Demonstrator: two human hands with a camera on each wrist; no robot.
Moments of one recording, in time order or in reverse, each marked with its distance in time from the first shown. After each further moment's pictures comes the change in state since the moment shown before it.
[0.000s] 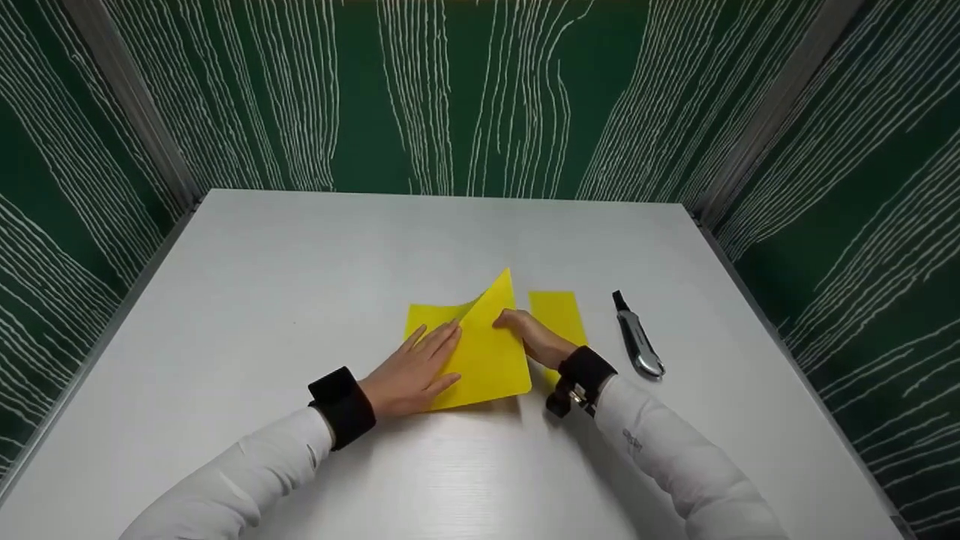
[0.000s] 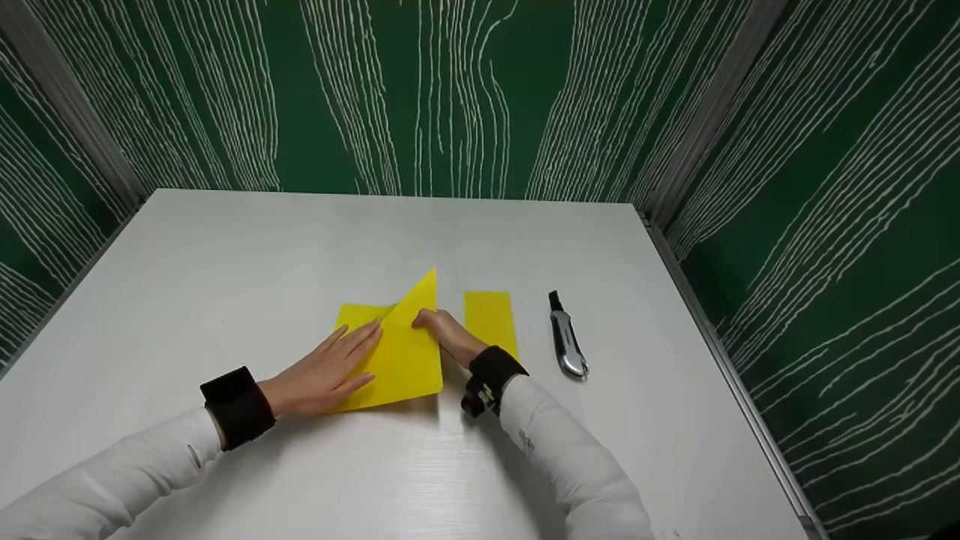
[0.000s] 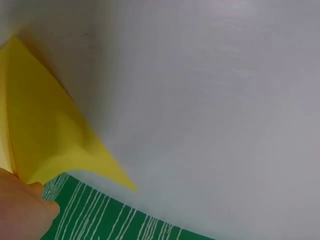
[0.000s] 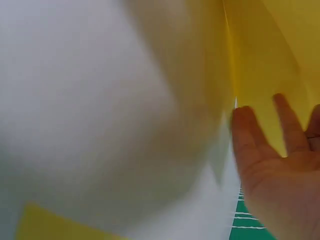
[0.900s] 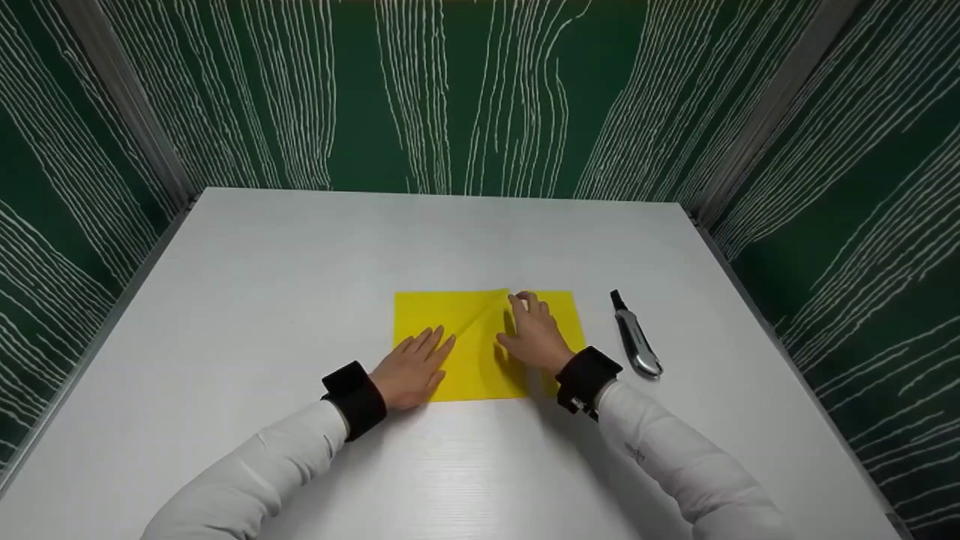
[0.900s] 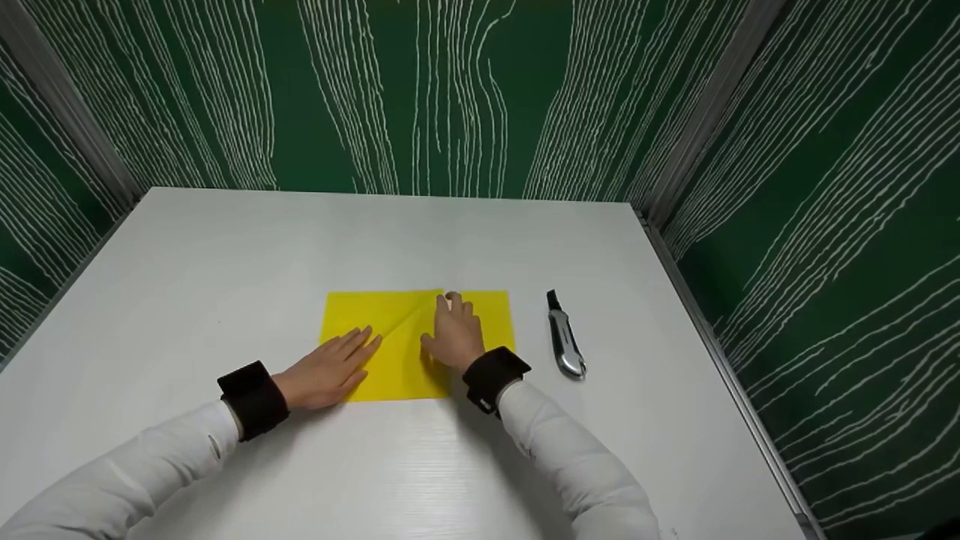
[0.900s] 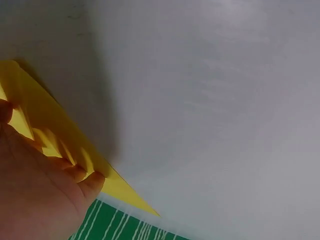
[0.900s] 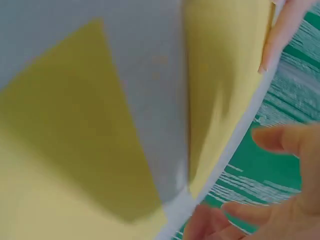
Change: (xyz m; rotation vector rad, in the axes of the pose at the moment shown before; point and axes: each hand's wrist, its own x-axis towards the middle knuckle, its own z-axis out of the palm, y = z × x) left_hand 0.008 -0.008 0.009 0.033 -0.099 -0.107; right_hand -0.009 0.002 0.008 -0.932 0.413 -0.083
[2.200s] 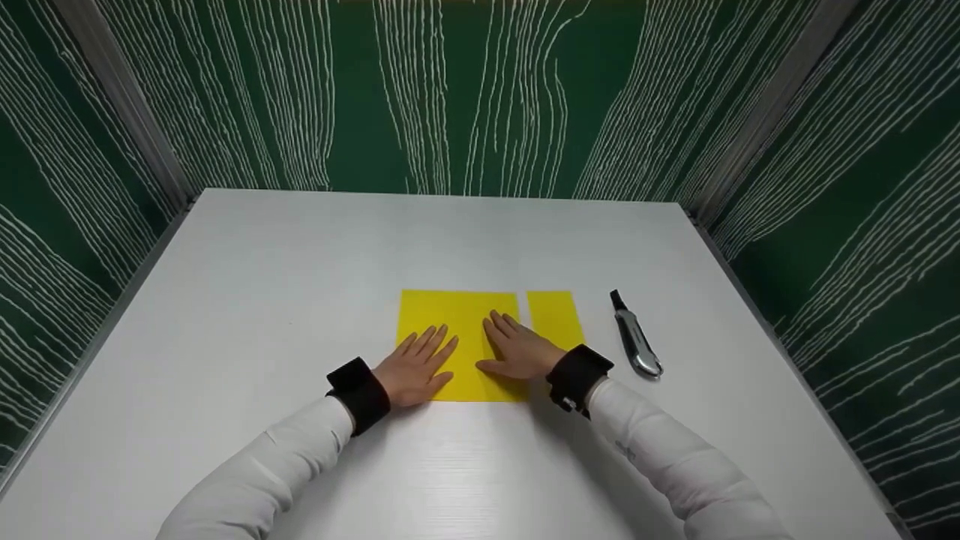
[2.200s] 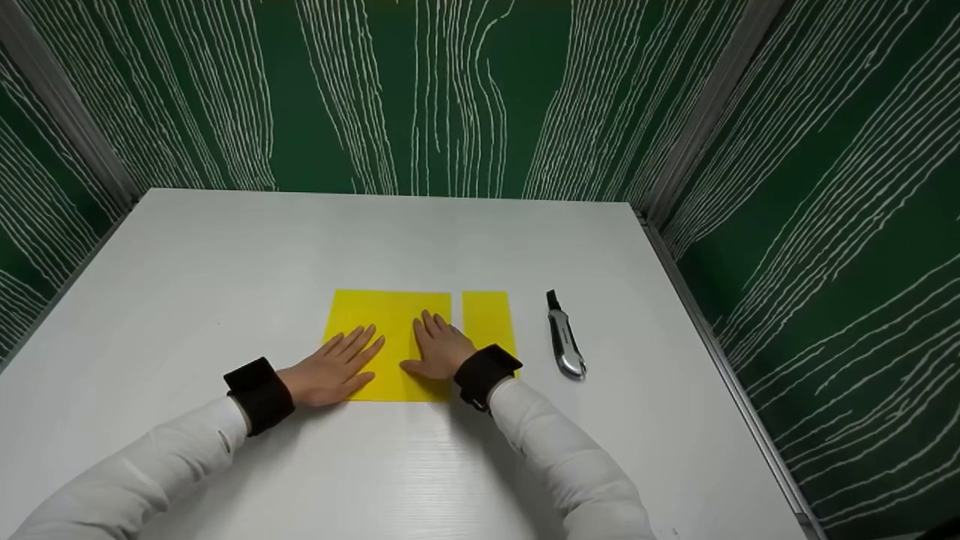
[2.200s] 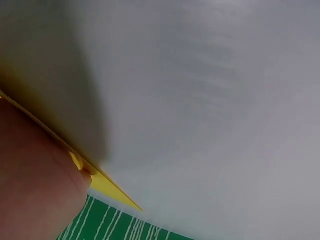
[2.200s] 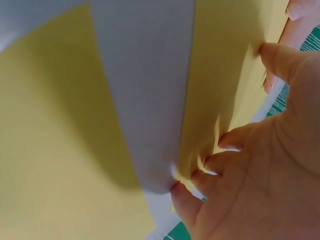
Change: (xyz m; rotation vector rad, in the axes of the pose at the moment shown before) left_hand 0.006 -0.004 -0.001 -0.047 -0.078 -0.001; right_hand 0.006 -0.001 0.011 -0.366 -0.383 -0.128
